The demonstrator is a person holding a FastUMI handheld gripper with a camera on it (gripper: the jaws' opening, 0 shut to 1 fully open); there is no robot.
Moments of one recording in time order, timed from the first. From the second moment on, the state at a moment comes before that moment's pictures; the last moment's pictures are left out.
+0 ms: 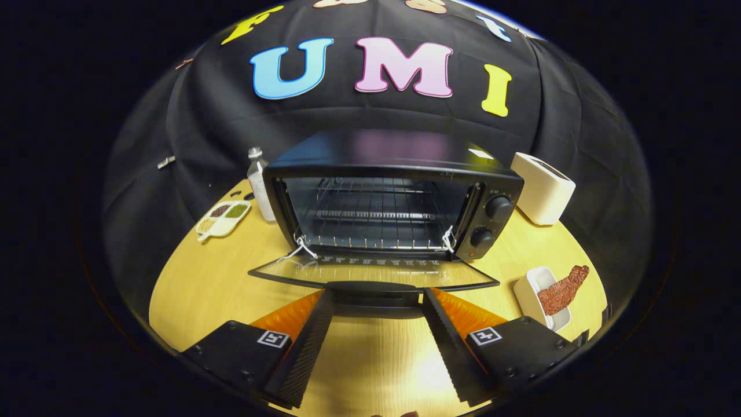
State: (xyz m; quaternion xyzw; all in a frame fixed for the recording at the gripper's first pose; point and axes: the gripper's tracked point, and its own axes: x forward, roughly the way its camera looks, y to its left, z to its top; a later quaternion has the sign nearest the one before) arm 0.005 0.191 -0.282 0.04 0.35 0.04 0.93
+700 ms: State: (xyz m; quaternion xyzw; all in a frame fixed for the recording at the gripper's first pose) arm -0.022 0.200 -0.284 0.08 0.37 0.09 0.92
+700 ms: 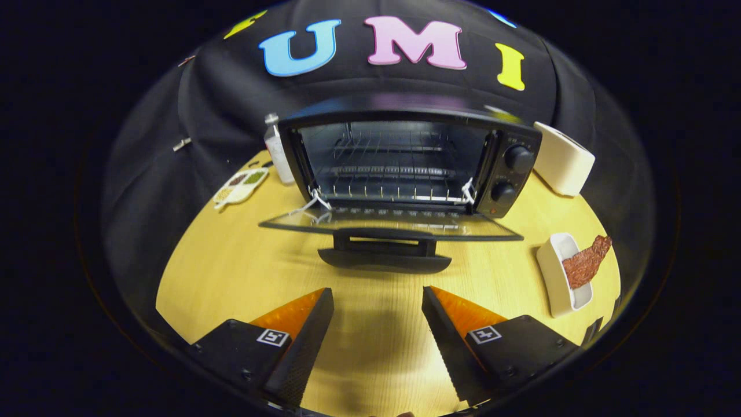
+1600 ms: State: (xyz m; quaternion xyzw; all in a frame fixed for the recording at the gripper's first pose) arm -0.018 0.204 -0.302 0.06 0.41 0.11 0.90
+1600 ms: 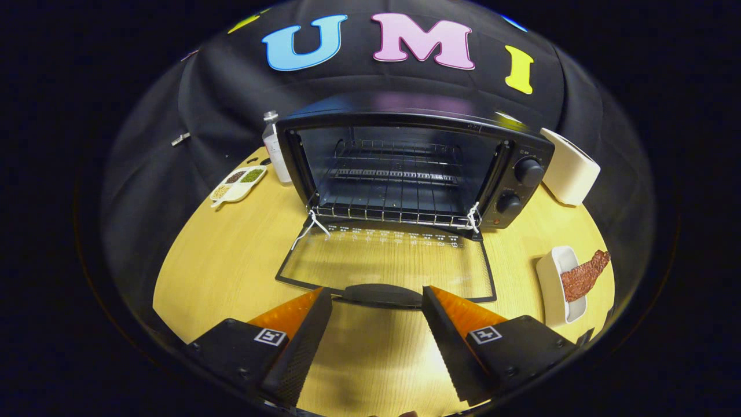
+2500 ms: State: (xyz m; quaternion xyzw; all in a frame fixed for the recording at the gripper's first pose) arm -0.039 -0.042 -0.206 0.10 0.43 0.24 0.86
